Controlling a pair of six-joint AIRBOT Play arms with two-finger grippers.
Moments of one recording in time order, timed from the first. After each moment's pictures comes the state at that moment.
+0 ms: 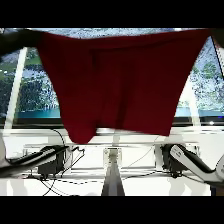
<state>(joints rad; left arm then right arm) 0.22 -1.34 1.33 0.60 -0.92 -0.82 -0.47 -1.11 1.33 -0.56 1.17 0.99</state>
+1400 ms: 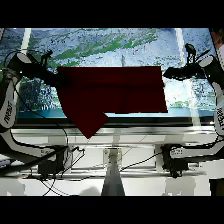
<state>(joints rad) 0.16 -1.64 1.30 1.06 -1.32 -1.11 -0.24 -1.53 1.19 -1.13 0.97 1.18</state>
